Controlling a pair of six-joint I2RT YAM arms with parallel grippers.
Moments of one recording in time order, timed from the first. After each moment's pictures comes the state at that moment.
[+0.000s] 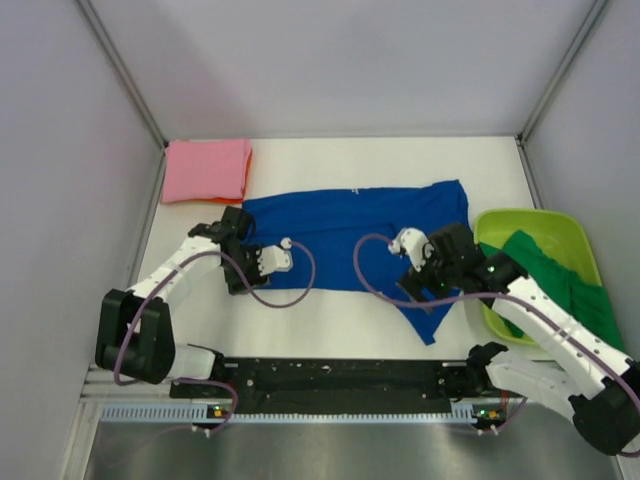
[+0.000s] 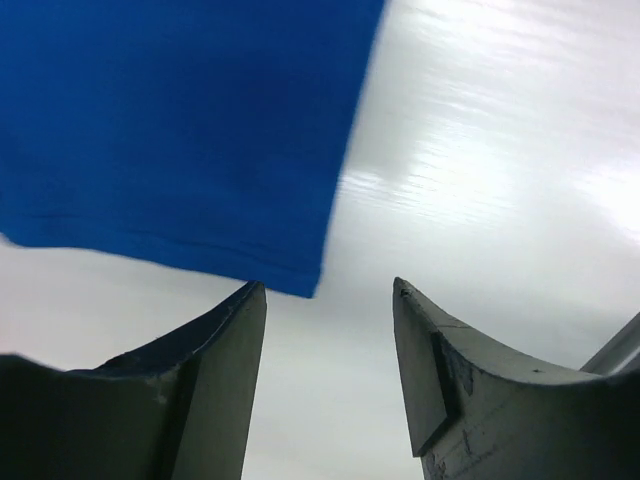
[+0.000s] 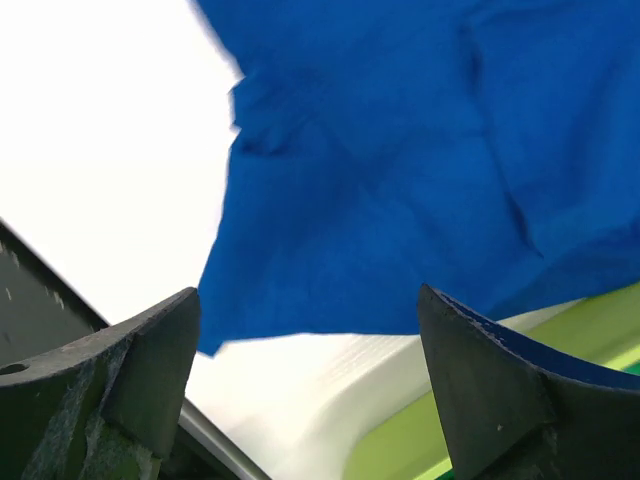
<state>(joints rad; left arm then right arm) -0.26 1.37 0.94 -0.88 0.19 1.05 0.55 0.98 0.82 -0.79 -0.10 -0.32</state>
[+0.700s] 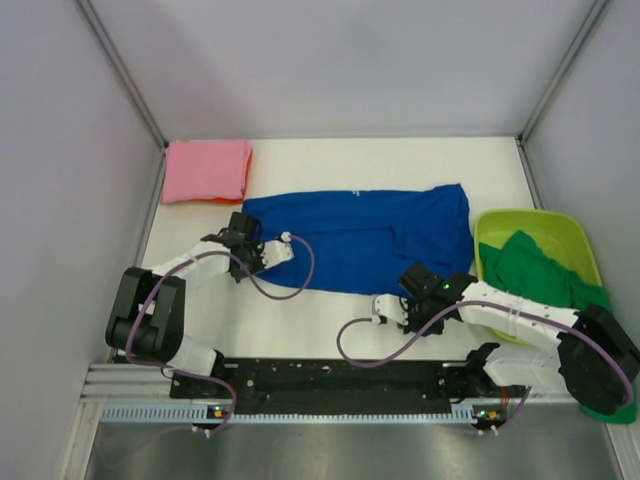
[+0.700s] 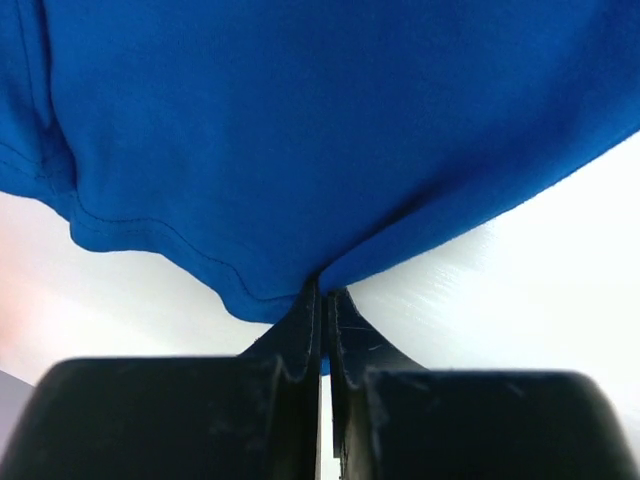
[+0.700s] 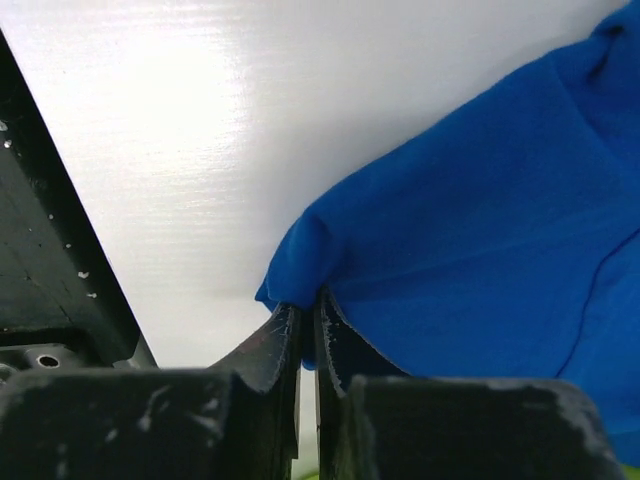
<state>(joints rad) -0.26 1.49 0.76 -0.45 0.00 0.97 0.79 1.16 0.56 -0.76 -0.10 -0.73</state>
